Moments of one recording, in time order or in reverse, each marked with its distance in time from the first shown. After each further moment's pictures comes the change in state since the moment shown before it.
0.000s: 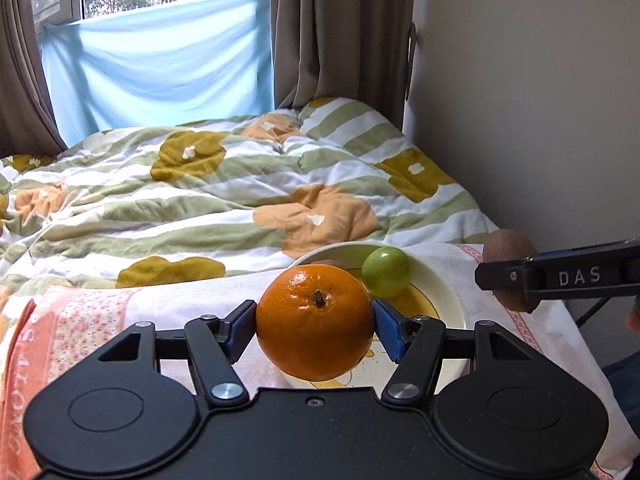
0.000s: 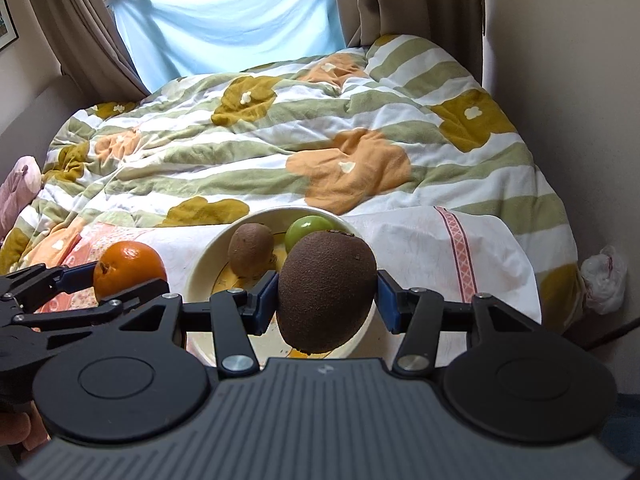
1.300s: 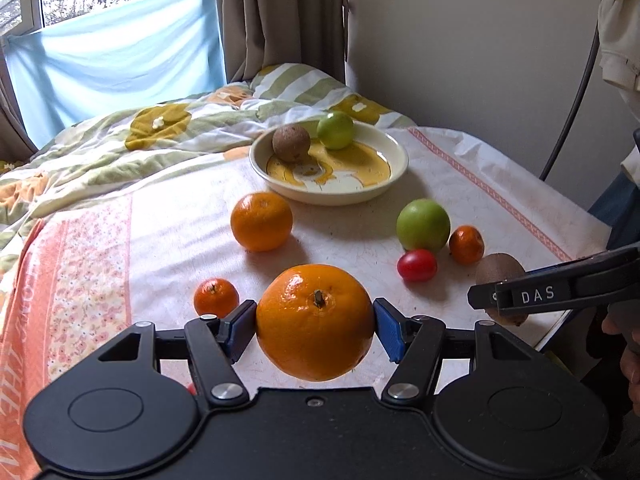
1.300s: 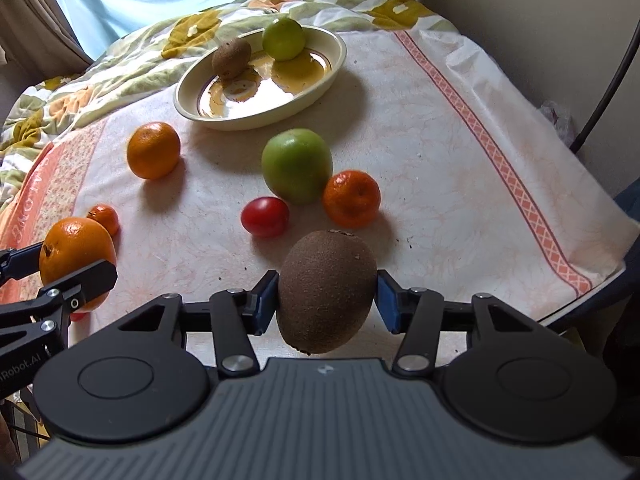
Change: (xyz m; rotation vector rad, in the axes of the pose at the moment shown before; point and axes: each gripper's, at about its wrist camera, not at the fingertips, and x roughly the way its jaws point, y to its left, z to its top) left arm -0.097 0.018 -0.159 0.153 0.017 -0.112; right arm -0.056 0.056 -0.213 0.163 0.102 -0.171
